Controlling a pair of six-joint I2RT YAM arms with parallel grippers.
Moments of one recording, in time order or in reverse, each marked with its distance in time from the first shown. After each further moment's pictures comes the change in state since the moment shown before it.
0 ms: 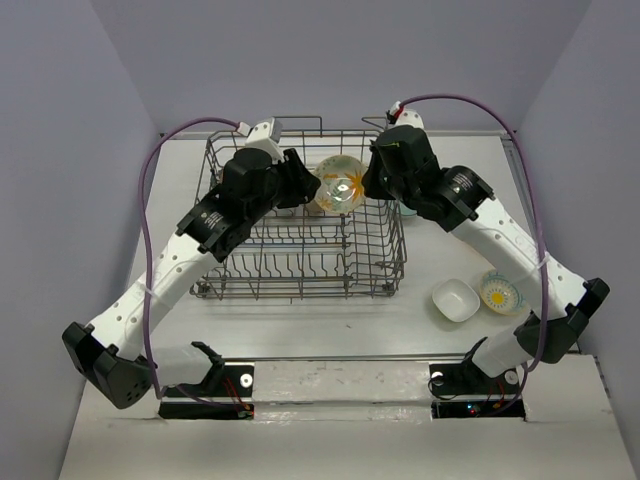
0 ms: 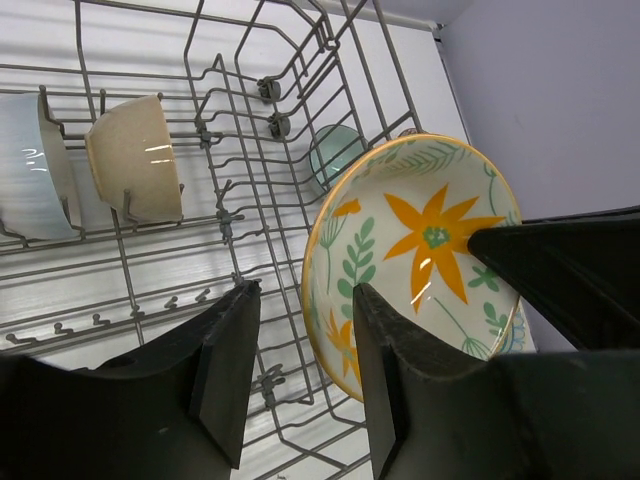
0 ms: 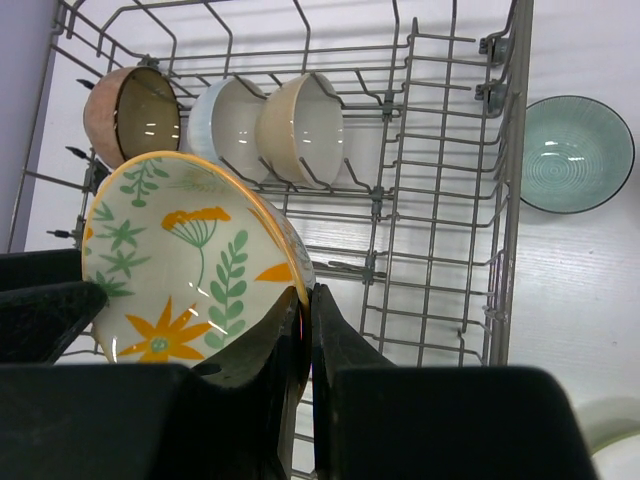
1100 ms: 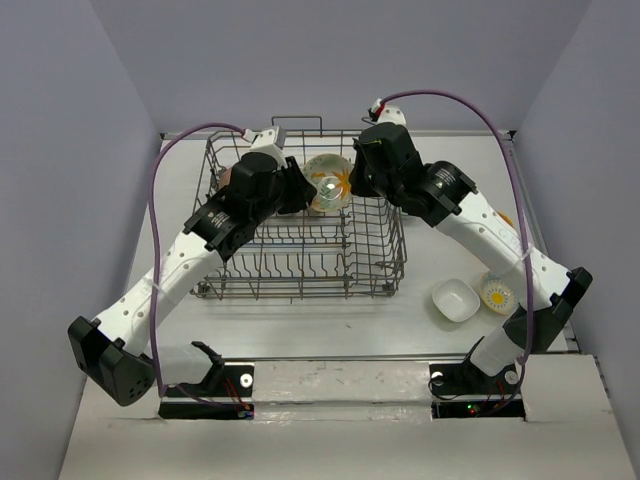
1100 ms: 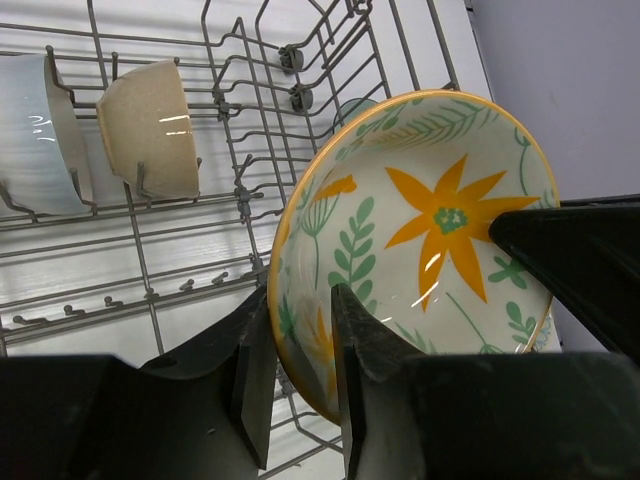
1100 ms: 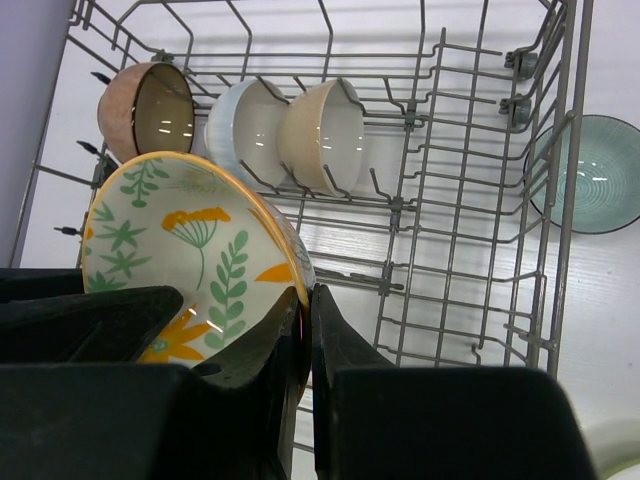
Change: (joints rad) left arm 0.006 0.008 -0.048 -0.003 0.006 0.000; right arm 0.040 0.085 0.085 0.001 0.019 -0.023
